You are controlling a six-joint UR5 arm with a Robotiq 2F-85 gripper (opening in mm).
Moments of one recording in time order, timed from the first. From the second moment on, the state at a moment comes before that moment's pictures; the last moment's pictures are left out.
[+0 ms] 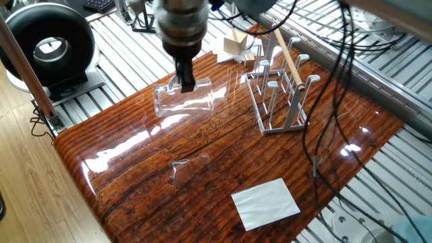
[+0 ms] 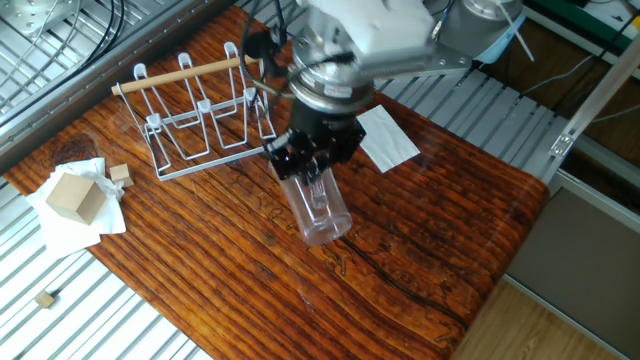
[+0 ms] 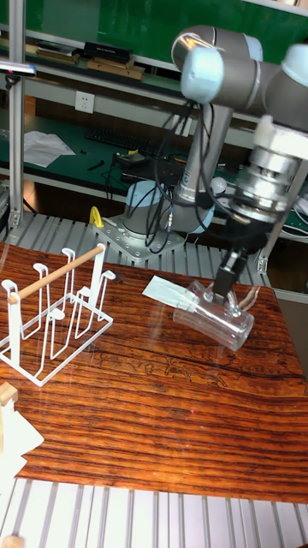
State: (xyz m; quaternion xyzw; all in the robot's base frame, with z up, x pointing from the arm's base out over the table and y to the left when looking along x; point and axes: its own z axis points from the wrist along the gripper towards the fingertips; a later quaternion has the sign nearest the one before) arm 0.536 0.128 0.214 -0.52 0.85 -0.06 0.07
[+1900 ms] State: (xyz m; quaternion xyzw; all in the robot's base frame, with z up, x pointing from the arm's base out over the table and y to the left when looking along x) arm 0.577 0.125 0.213 -0.54 0.83 -0.12 0.04
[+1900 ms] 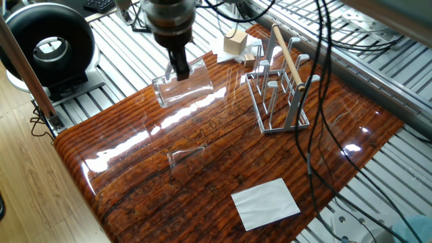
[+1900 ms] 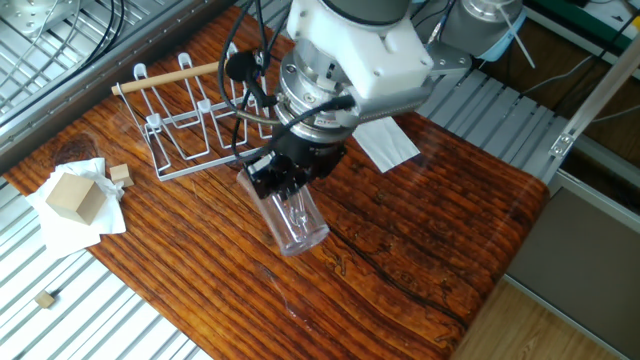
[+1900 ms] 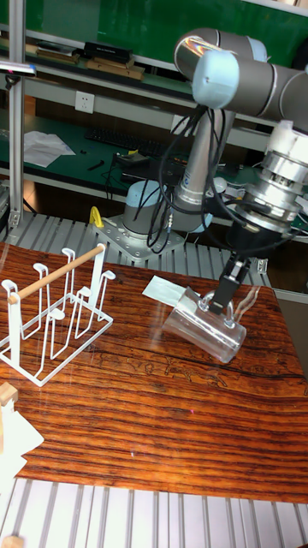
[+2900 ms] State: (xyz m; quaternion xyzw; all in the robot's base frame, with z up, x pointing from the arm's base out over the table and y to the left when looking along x) arm 0.569 0.146 0.204 -0.54 0.84 -0.07 0.09
